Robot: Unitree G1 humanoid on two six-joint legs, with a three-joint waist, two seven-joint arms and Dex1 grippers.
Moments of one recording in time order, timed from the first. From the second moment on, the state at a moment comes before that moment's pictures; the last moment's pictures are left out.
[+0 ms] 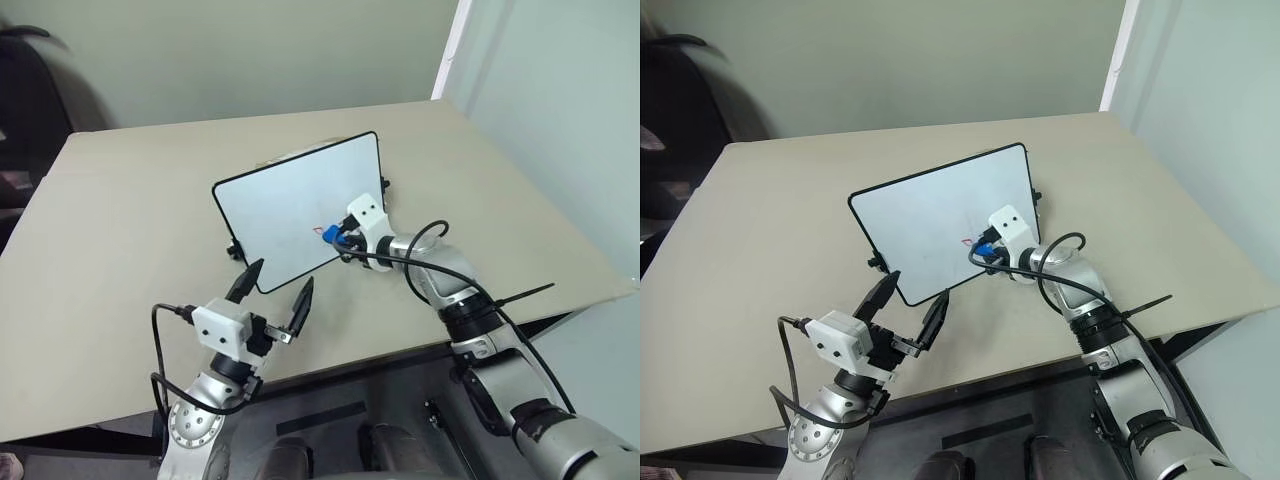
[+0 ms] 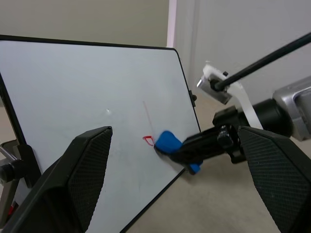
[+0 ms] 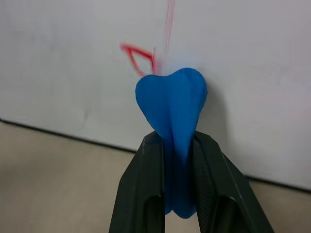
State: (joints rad) left arm 0.30 0.18 -0.05 -0.55 -0.23 -0.08 -0.32; right arm -0.80 -0.17 0.26 0.29 0.11 0.79 0.53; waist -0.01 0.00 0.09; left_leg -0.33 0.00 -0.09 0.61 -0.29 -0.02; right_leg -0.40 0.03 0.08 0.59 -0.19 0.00
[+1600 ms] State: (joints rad) left arm 0.29 0.19 -0.05 -0.55 -0.24 -0.08 -0.32; right arm -0.92 -0.13 0.22 0.21 0.10 0.87 0.51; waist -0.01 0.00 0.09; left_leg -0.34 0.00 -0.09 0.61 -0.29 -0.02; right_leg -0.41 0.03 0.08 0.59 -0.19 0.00
